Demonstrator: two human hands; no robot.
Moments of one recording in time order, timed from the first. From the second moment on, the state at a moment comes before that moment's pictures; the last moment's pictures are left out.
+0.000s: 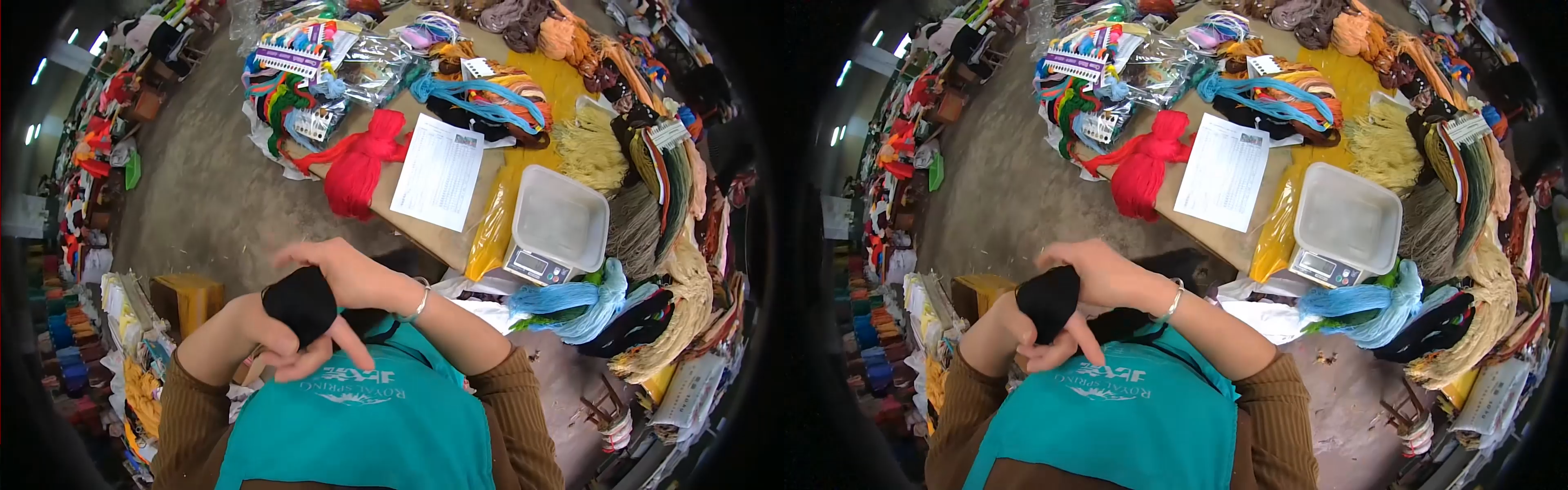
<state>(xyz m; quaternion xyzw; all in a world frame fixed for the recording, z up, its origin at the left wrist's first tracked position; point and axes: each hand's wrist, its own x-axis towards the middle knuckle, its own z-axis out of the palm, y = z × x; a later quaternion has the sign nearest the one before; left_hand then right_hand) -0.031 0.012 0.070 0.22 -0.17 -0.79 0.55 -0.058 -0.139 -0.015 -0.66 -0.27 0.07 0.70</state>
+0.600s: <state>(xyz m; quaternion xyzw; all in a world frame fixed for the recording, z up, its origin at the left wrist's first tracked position) -0.047 -0.012 0.029 0.31 -0.18 -0.78 0.51 -0.085 -0.187 -0.011 -0.75 -0.14 0.06 0.64</state>
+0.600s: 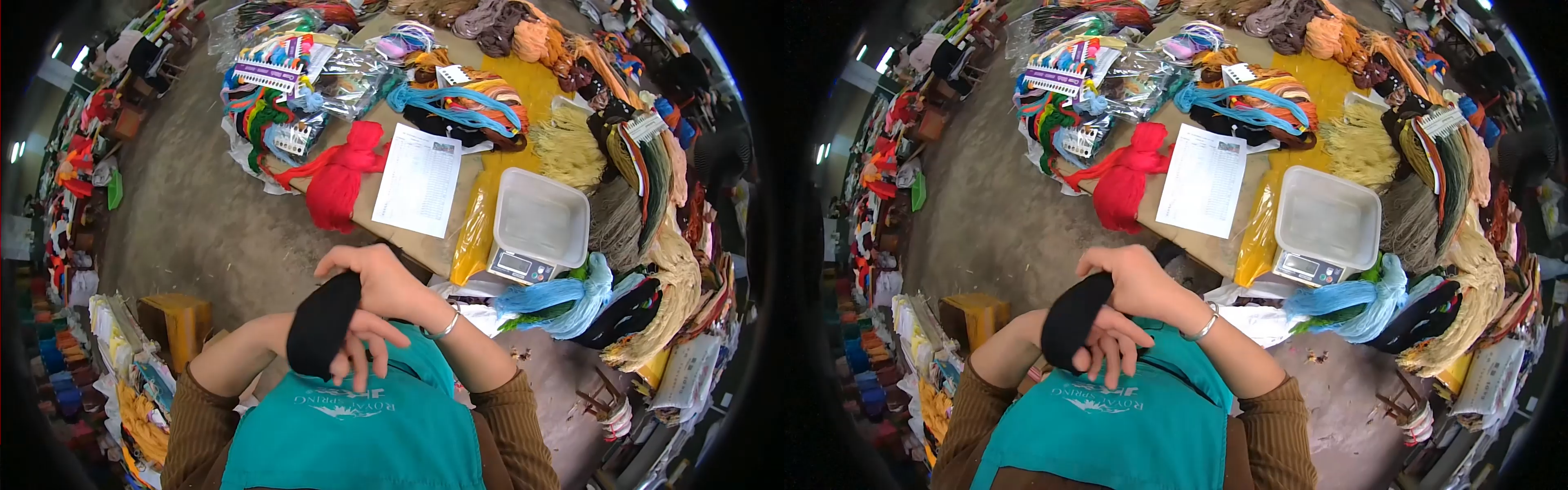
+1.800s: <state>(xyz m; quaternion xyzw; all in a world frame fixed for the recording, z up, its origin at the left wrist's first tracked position) -0.040 -0.003 -0.068 0.85 -0.30 -0.41 0.14 -0.123 -0.177 -0.062 -0.81 0.06 -0.01 0.59</state>
